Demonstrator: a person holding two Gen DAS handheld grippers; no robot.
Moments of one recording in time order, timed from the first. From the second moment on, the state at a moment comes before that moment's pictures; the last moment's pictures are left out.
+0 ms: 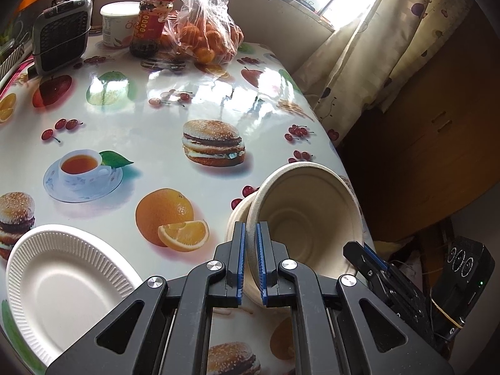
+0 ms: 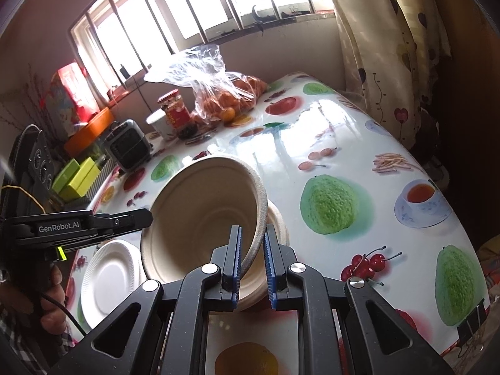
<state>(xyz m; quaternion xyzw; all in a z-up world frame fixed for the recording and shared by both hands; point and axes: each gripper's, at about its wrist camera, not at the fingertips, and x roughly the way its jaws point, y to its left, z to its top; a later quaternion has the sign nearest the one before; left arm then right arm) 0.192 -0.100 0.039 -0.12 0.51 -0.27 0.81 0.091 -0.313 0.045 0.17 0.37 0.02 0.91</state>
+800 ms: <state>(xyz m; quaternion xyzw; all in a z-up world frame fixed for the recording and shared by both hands) 0.190 -0.102 0.024 -0.12 0.52 -0.26 0.80 0.094 -0.308 0.031 0.16 0.39 0.01 0.91</state>
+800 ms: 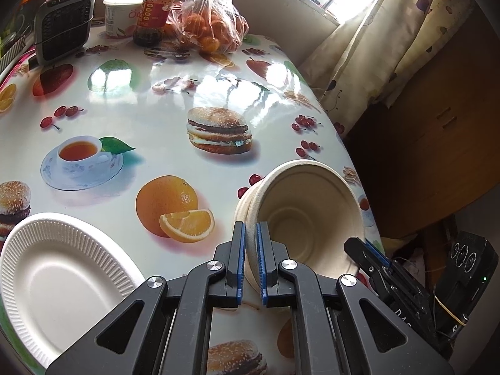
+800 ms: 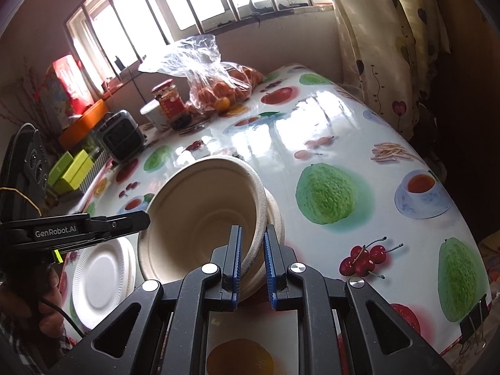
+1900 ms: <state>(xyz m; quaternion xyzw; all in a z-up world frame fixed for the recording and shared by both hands) 0.190 -0.108 0.017 -0.11 0.53 -0.25 0.80 0.096 -0.312 0.019 0.16 0.39 0.00 0.90</state>
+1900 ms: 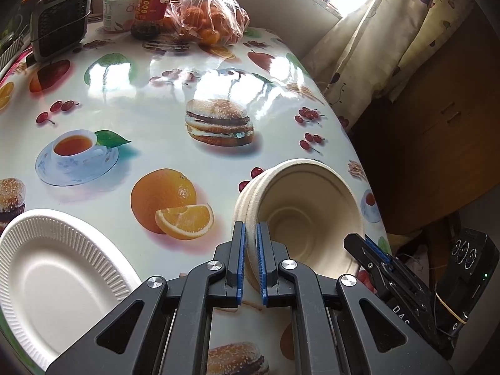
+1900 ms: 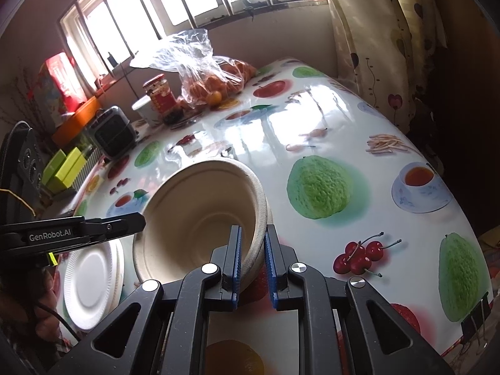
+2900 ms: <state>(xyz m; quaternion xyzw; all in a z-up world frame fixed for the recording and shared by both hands) 0.187 -0.114 0.019 -0.07 0.51 -0.23 0.82 0.094 -0.317 0.016 0.16 0.40 0.00 0.90</state>
